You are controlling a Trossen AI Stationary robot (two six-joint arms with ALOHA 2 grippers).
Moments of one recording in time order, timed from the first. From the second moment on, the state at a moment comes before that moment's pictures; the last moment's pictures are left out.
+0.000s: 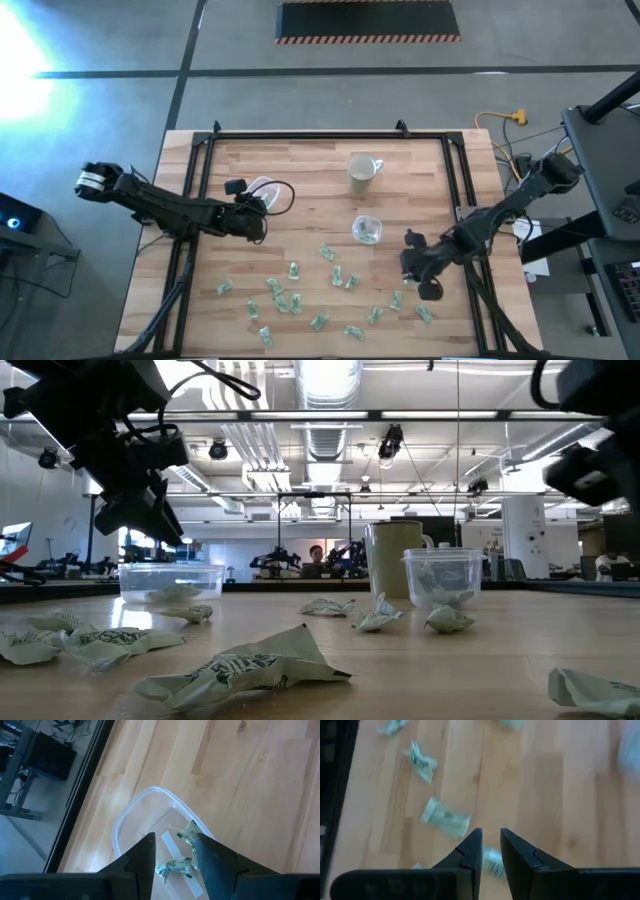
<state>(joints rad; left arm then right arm) -0.19 1.16 0.57 -0.51 -0.76 -0.23 0.59 1.19 0.61 -0.45 0.05 0.58</state>
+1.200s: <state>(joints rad) -0.19 1.16 0.57 -0.51 -0.76 -0.26 0.68 1.20 0.43 -0.34 0.16 0.94</state>
